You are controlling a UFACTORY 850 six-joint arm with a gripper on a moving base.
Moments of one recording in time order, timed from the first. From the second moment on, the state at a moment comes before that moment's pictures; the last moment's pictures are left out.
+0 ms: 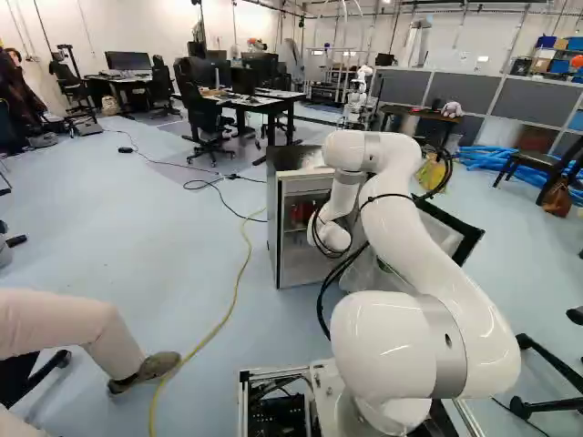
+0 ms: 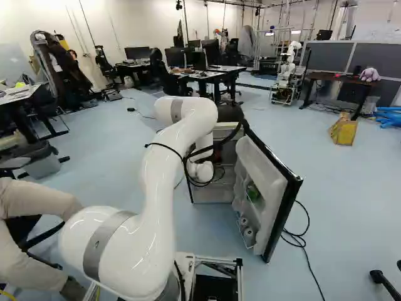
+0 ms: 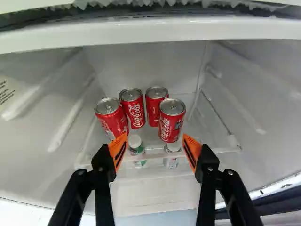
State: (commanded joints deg) arm -10.2 -70.2 -71.6 -10.1 64.3 1.2
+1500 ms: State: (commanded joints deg) arm -10.9 -75.0 -80.3 -10.1 64.3 1.2
